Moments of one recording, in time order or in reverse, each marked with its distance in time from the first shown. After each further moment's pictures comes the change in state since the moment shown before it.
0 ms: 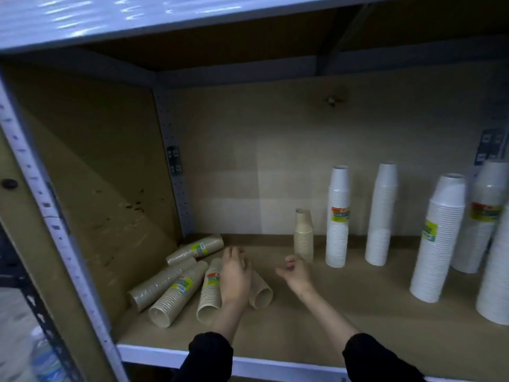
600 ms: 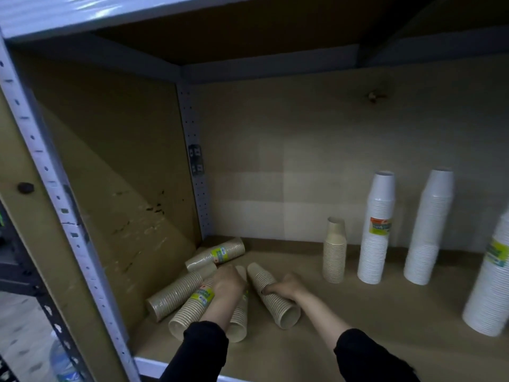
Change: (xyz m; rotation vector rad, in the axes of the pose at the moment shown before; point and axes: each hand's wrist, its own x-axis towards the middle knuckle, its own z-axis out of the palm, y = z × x) left_hand 0.061 -0.042 -0.026 0.495 -0.355 -0.345; right_hand 0.016 -0.034 0.057 -0.294 -0.375 0.231
